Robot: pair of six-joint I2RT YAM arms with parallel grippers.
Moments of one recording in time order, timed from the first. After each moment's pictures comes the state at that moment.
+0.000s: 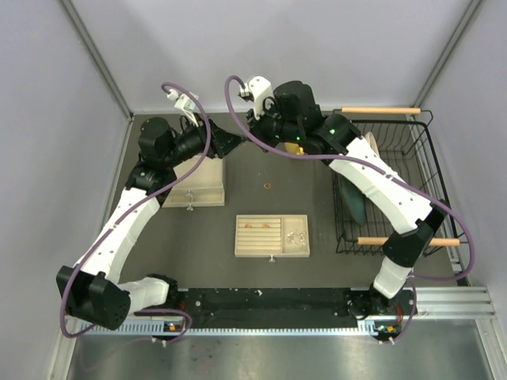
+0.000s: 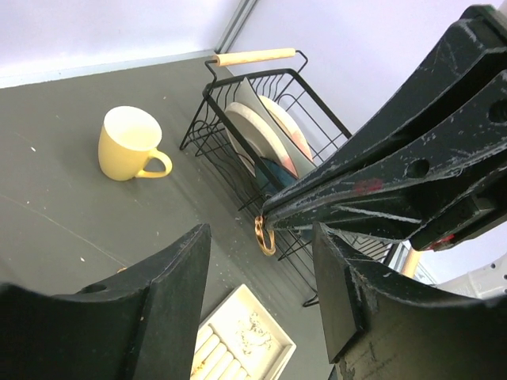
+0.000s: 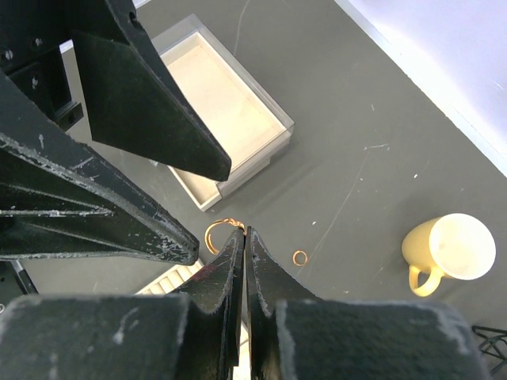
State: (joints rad) left arm -0.29 1.20 1.15 0.05 0.63 -0.55; right arm 0.82 1.73 2.03 -0.75 -0.10 -0.07
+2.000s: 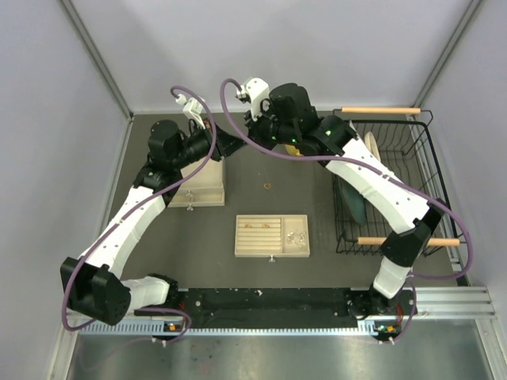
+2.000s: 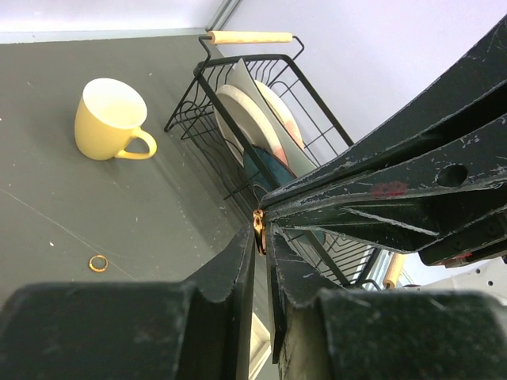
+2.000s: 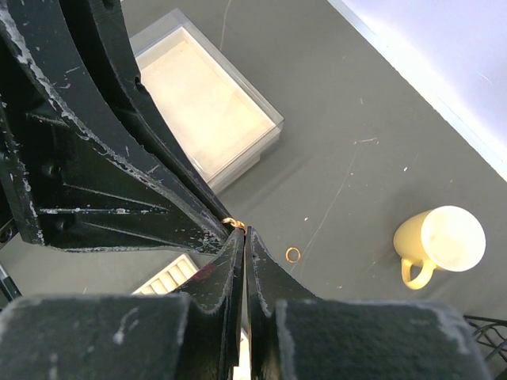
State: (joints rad) left arm -0.32 1.24 1.11 0.08 0.62 -0.63; right arm 0.83 1.74 2.03 -0.75 -0.04 -0.07
